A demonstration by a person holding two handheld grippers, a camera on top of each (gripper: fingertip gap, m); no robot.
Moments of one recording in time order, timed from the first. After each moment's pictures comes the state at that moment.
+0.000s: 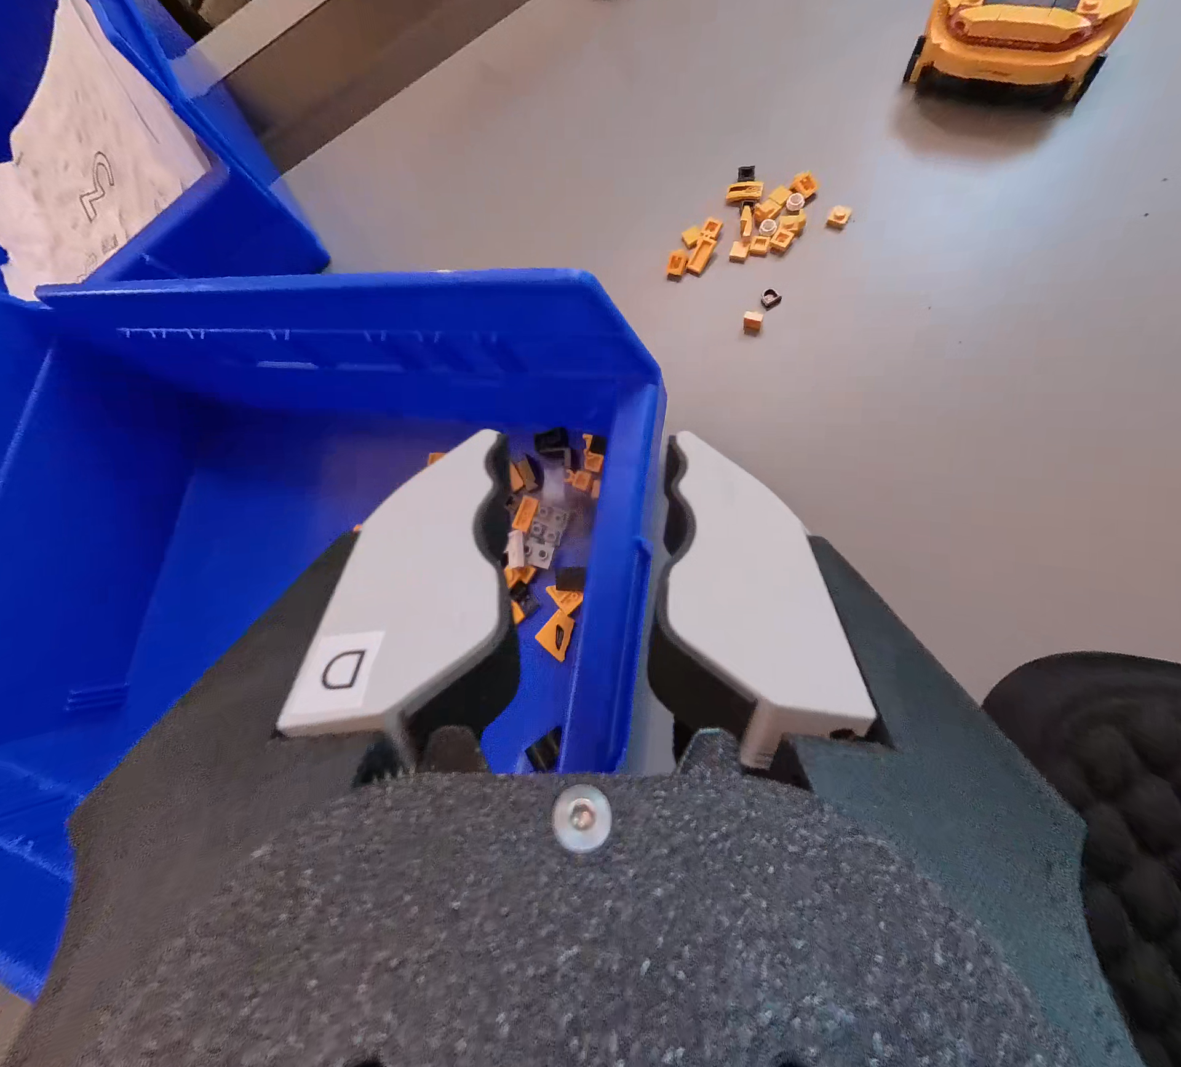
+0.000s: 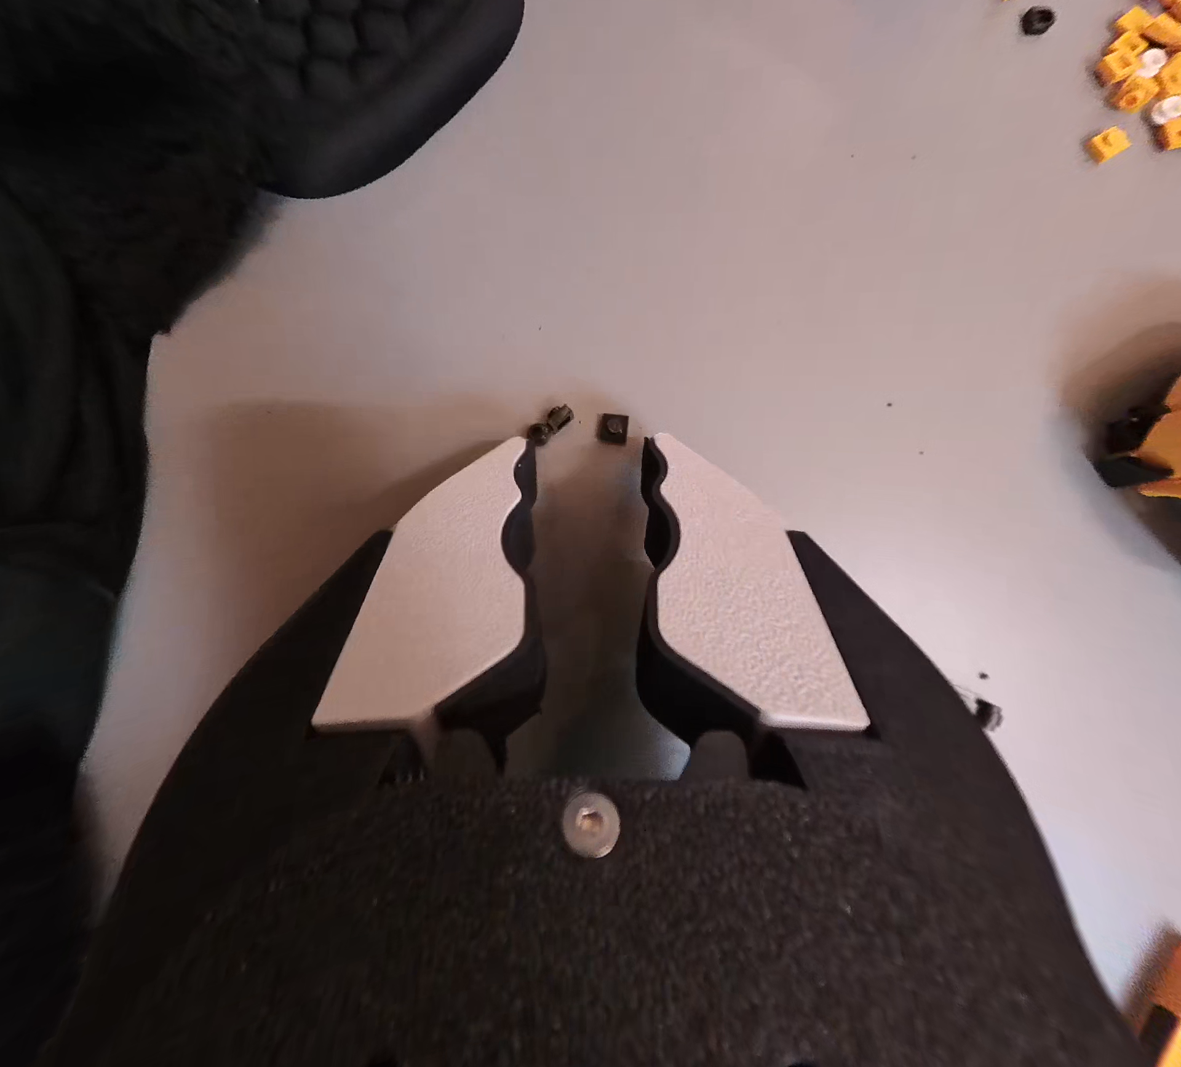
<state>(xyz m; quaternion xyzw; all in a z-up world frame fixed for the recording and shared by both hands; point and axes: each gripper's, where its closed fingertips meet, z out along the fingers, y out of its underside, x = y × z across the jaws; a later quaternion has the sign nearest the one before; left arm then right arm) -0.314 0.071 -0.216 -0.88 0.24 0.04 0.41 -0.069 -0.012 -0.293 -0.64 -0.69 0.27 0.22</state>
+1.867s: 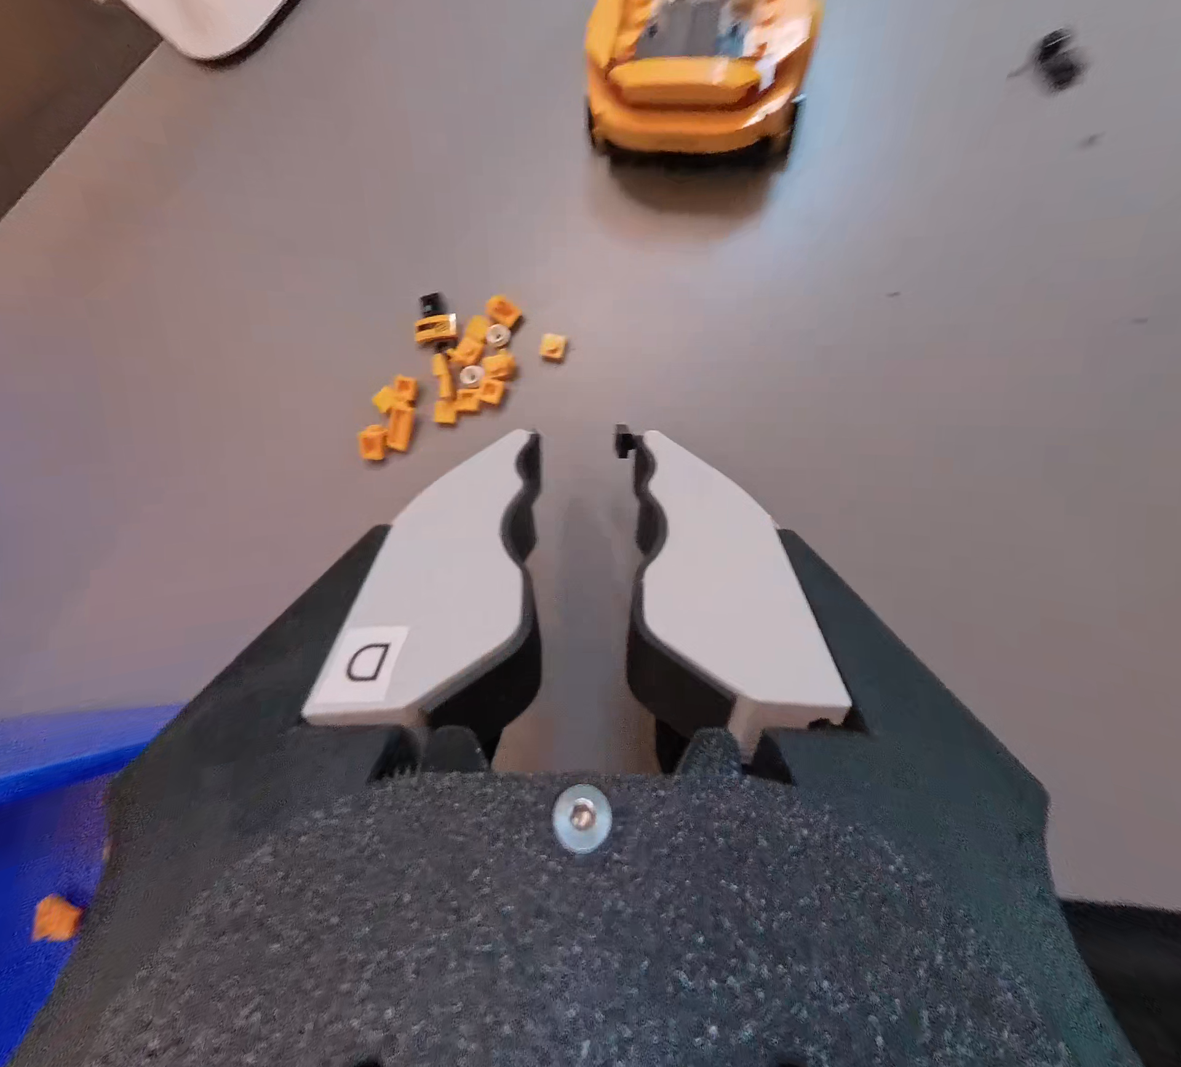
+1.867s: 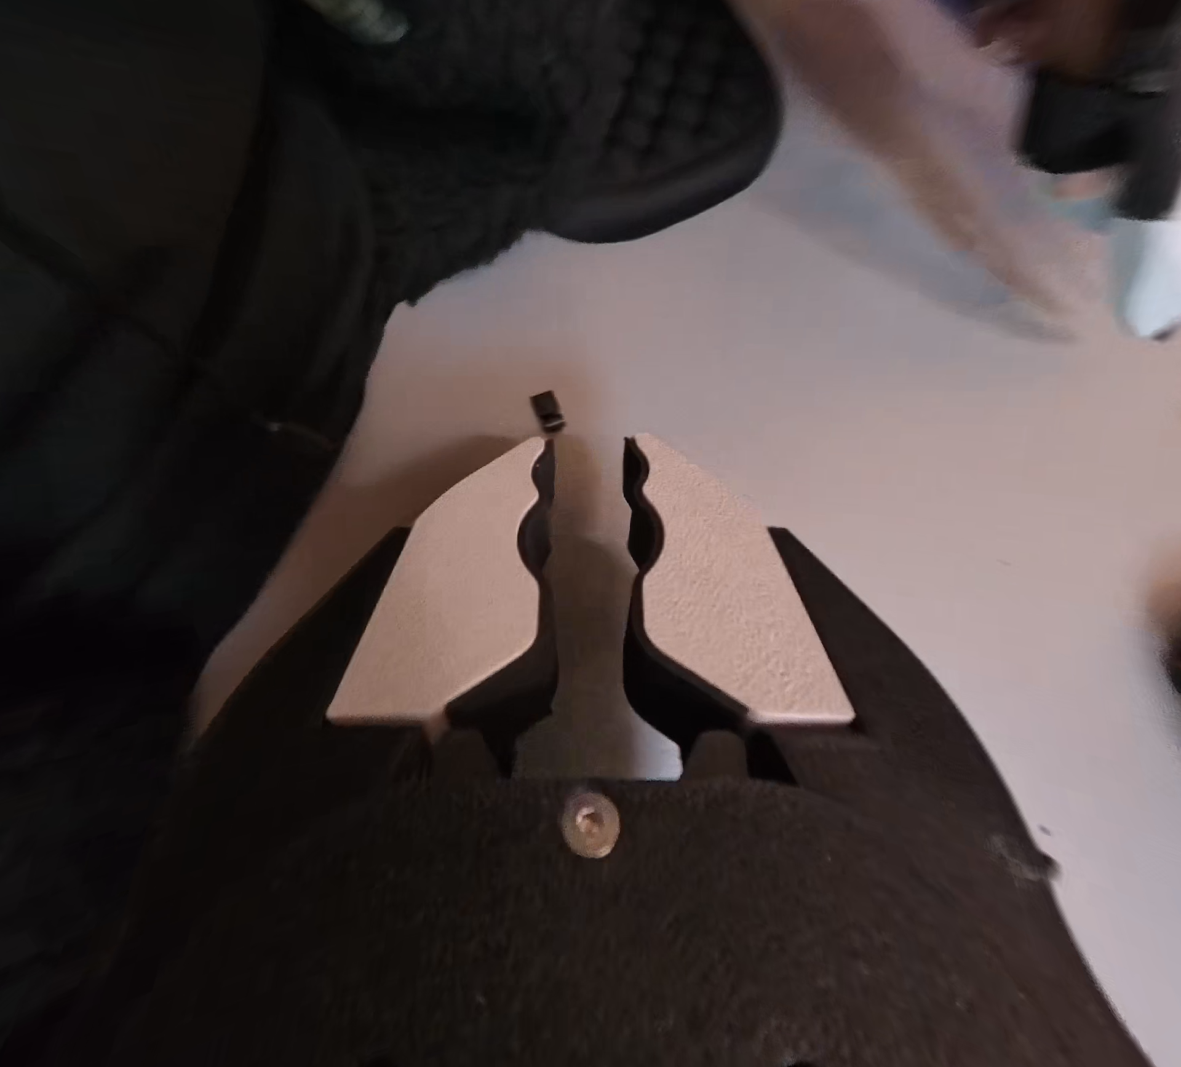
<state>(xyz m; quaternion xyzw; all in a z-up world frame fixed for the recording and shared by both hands) -0.187 0.104 -0.277 -0.86 0.36 -0.03 0.35 -0.064 -0.068 -0.272 -0.50 -0.77 0.32 0.24</state>
